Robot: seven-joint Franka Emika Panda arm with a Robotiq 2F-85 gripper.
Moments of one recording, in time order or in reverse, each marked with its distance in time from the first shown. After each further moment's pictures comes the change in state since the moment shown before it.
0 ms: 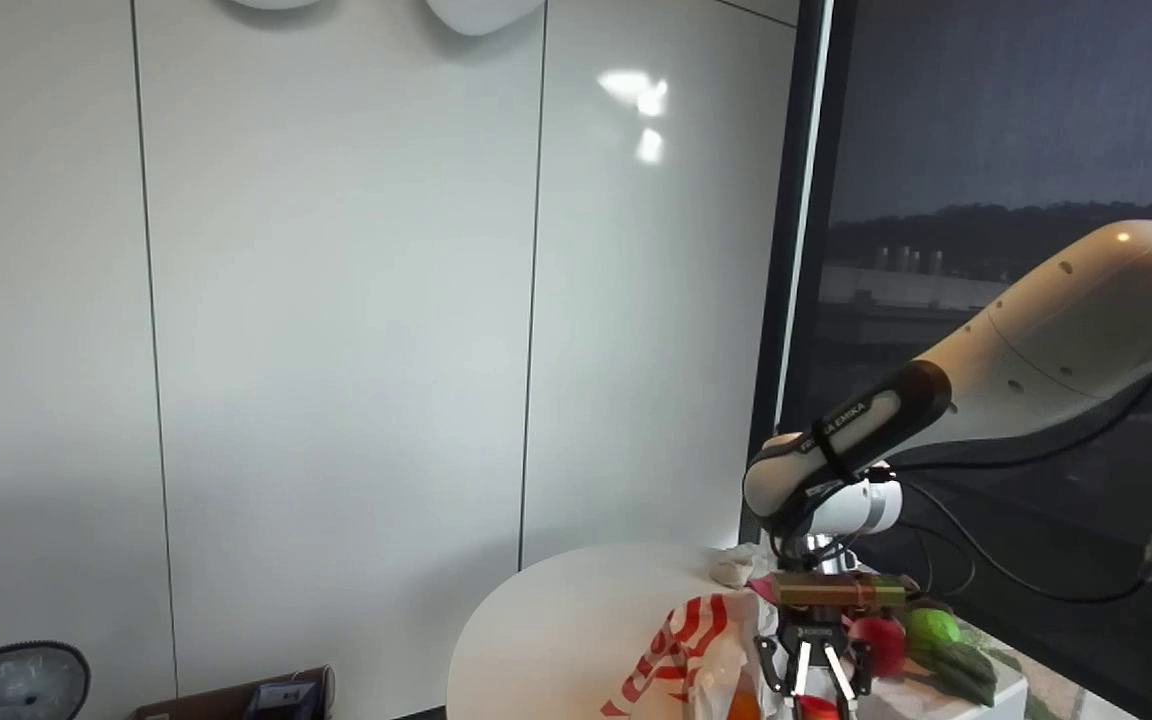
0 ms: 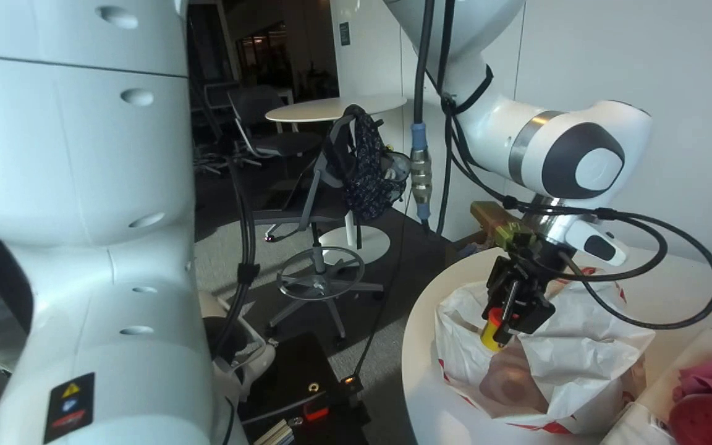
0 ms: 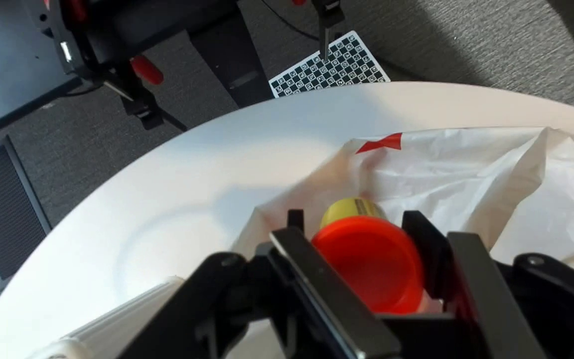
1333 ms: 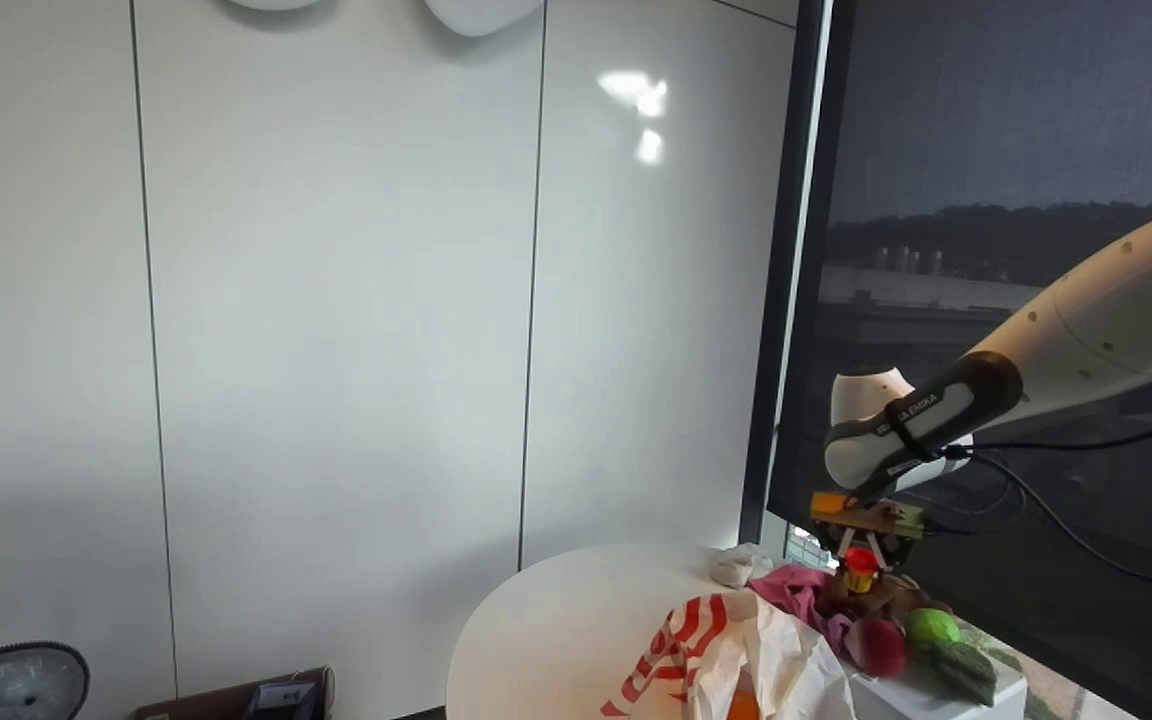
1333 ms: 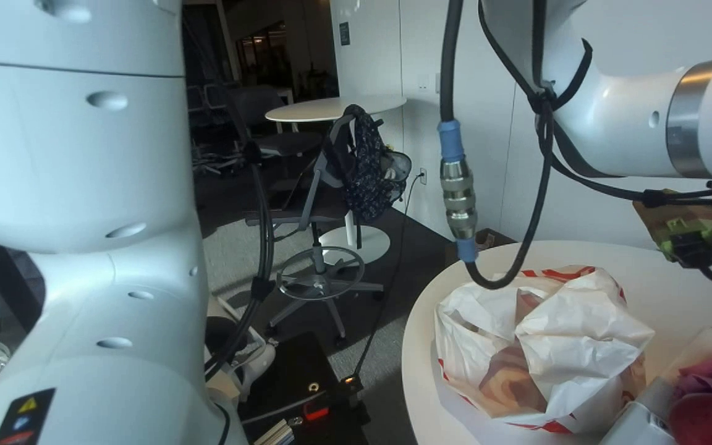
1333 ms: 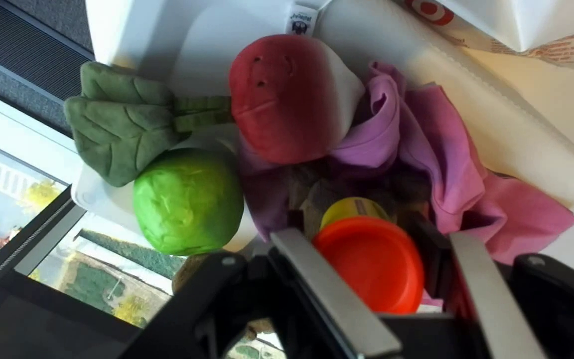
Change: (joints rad) arm -0.188 0.005 -0.087 0.152 -0.414 0.385 0.447
